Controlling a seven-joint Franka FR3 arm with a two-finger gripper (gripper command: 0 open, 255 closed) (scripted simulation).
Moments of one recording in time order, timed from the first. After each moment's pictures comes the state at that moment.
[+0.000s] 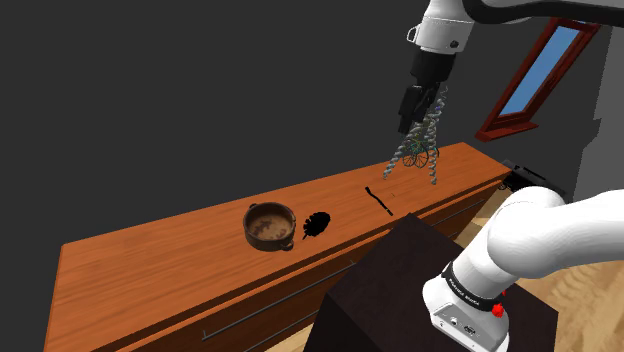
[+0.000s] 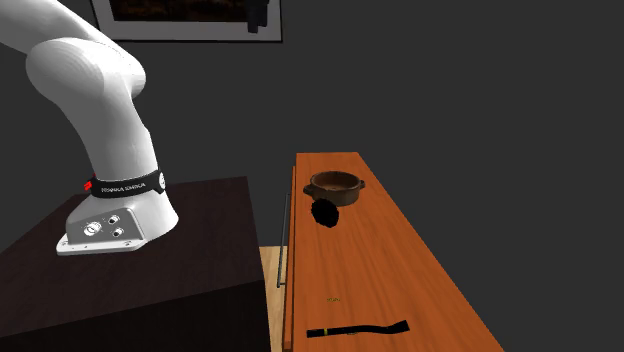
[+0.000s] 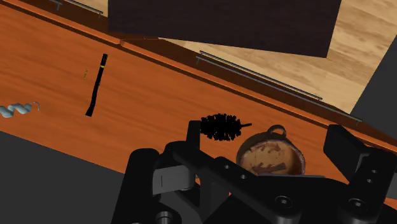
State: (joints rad) arm -0.01 -0.75 0.06 -2.34 0.03 1.52 -0.06
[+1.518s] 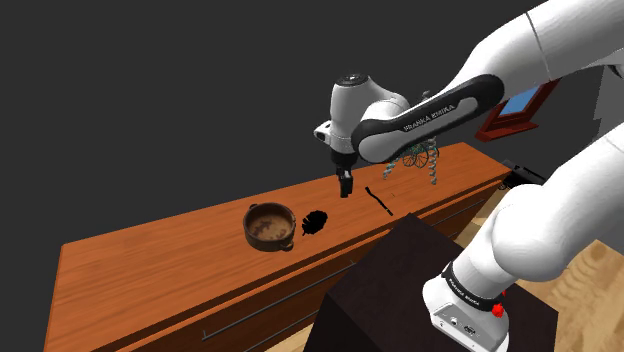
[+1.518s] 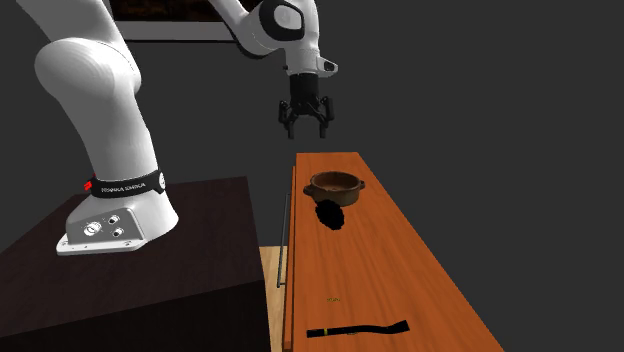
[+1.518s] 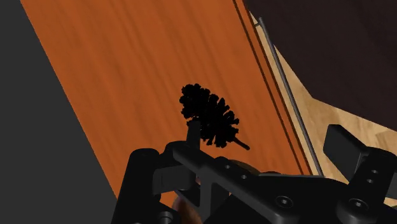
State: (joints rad) arm 0.10 -0.19 0.11 -2.57 -0.25 2.29 -0.49
